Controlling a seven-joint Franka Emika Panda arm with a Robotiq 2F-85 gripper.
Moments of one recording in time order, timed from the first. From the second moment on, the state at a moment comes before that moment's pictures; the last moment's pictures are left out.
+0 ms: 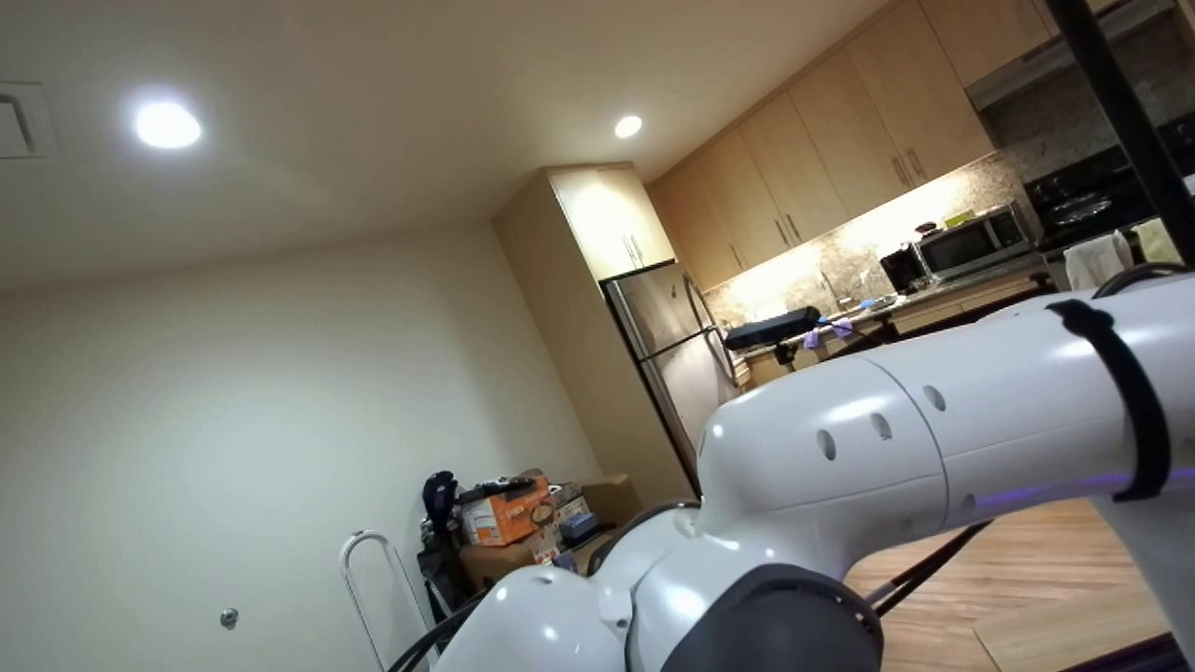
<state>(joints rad) 0.38 1.38 -0.11 -0.82 0.11 2.76 -1.24</state>
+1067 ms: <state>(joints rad) 0.72 1.12 -0.90 -1.06 0.10 2.81 -0.52</state>
